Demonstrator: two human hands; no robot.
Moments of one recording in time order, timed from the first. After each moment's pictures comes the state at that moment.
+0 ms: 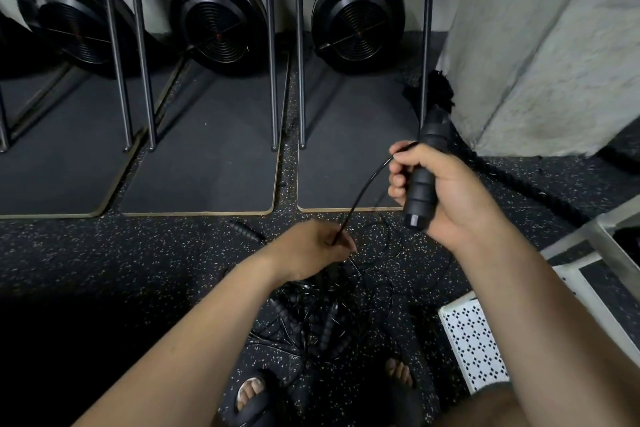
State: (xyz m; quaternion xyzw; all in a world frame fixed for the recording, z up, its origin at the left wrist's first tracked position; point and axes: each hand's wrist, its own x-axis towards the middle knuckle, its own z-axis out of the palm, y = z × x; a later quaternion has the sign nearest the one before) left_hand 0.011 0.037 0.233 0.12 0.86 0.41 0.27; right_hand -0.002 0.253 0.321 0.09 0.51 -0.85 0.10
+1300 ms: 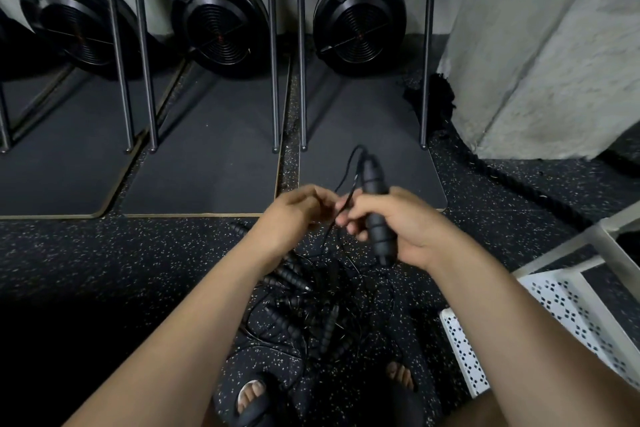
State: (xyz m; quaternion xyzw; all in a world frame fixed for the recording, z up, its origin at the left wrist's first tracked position) left_hand -0.005 0.027 0.252 0.00 0.75 0.65 0.16; right_hand 0.003 0.221 0.292 0.07 0.63 -0.72 0.26
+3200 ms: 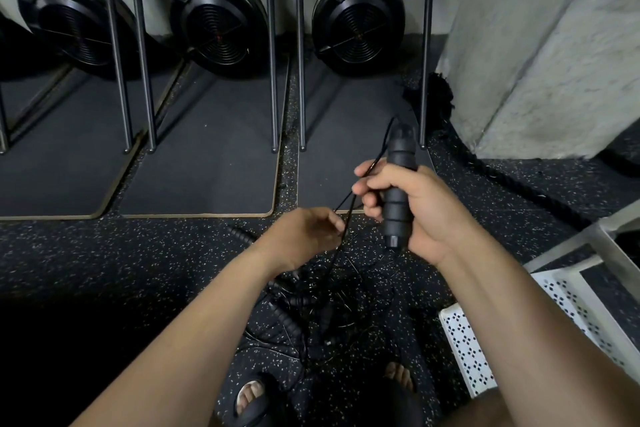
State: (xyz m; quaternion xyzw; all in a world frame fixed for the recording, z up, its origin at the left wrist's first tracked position) left_hand -0.007 0.024 0.223 0.08 0.84 0.50 0.22; right_hand 0.008 0.227 0.320 0.06 0.56 -0.82 0.15
